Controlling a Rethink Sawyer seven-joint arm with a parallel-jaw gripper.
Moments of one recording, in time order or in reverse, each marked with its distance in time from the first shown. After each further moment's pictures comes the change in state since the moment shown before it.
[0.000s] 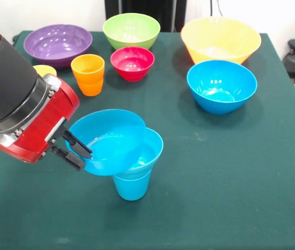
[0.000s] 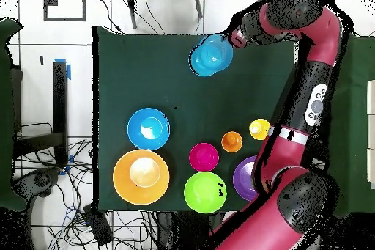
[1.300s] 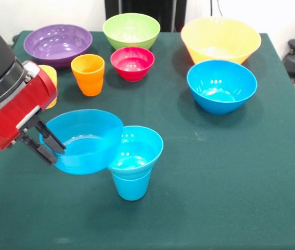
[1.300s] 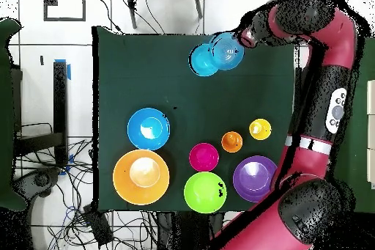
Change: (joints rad) arm 0.006 -0.113 -0.277 0.075 0.233 -0.174 0.007
